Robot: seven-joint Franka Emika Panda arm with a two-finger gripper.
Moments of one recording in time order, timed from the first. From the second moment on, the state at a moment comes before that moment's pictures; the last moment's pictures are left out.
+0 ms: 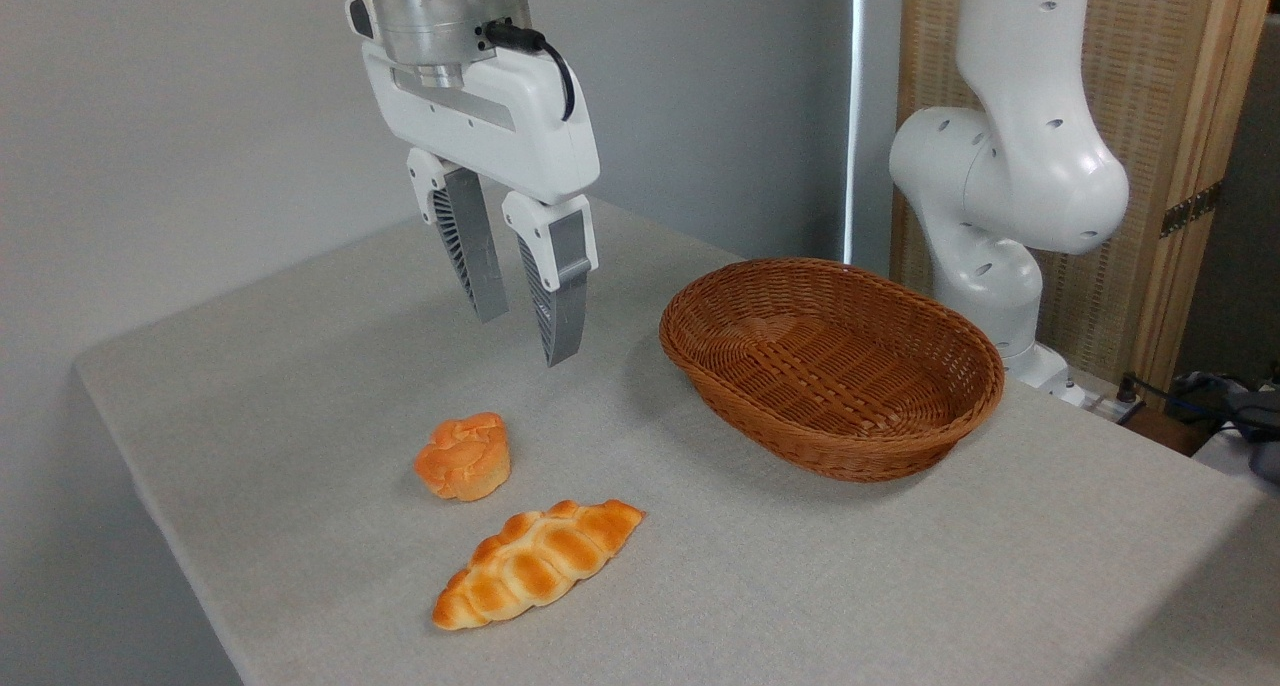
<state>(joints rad) -0.08 -0.02 0.03 -1.64 -0.01 1.63 0.70</state>
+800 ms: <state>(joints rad) -0.09 -0.01 0.01 -1.65 -0.02 1.64 0.70</state>
